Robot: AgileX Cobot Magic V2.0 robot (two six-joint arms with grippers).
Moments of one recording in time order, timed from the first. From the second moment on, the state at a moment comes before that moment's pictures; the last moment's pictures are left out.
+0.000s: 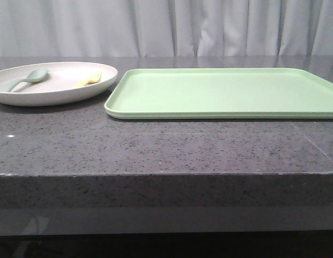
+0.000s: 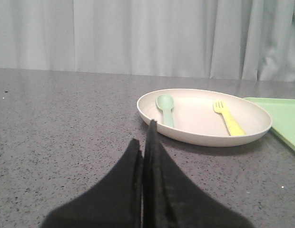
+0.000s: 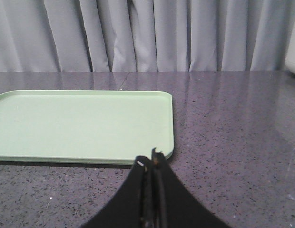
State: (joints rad) left arm -0.05 0.00 0.00 -0.07 0.05 0.04; right arm 0.03 -0.01 0.03 0.03 0.02 0.05
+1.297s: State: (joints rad) left arm -0.05 0.03 -0.38 -0.08 0.22 0.04; right arm 0.03 0.01 -0.35 0.02 0.20 0.05
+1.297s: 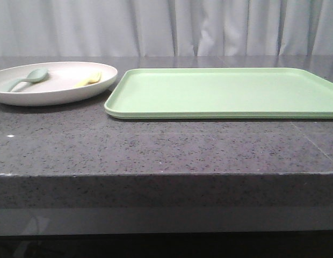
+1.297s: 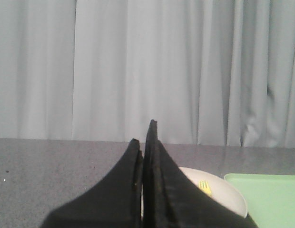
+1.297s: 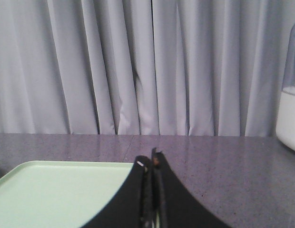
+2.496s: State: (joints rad) left arm -0.05 0.46 -0.75 -0.08 0.58 0.04; right arm 0.03 0.29 -0.64 -0.01 0.58 0.05
